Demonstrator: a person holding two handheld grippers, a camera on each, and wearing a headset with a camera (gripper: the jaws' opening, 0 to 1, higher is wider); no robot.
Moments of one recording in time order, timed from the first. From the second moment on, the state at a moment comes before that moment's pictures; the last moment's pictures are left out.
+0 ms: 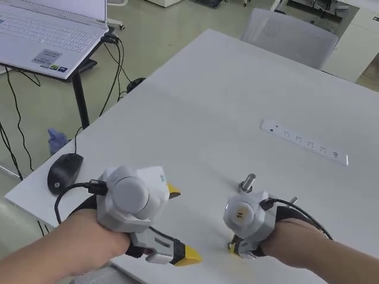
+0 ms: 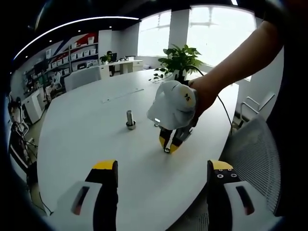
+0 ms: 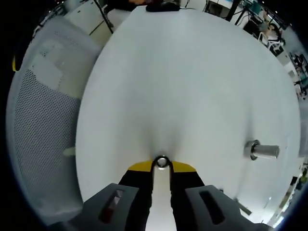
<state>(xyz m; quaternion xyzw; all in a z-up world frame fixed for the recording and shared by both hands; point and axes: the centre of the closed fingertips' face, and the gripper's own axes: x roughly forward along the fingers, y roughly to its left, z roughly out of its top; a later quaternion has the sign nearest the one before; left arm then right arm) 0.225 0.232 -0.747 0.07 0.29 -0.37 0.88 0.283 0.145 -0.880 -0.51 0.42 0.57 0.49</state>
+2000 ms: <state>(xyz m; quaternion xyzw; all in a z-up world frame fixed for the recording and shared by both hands) 0.231 0.212 -0.760 0.09 0.30 -0.40 0.86 0.368 0.026 -0.823 -0.39 0.48 0.46 0.63</state>
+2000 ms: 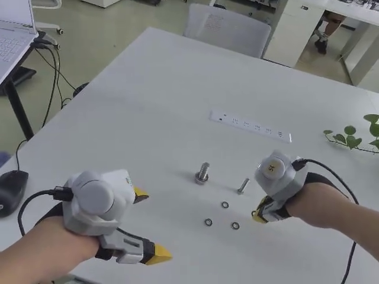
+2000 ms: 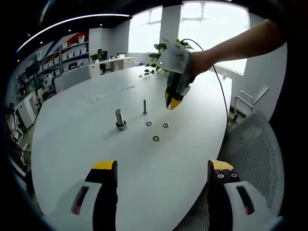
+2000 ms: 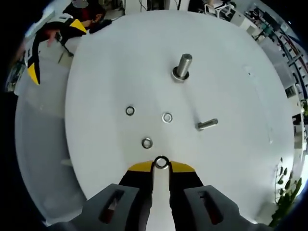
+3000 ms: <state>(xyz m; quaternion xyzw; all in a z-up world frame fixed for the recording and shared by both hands) 0.236 0.229 -0.761 0.08 0.32 -0.34 0.88 0.445 0.055 -0.808 -0.42 0.44 0.48 0.63</state>
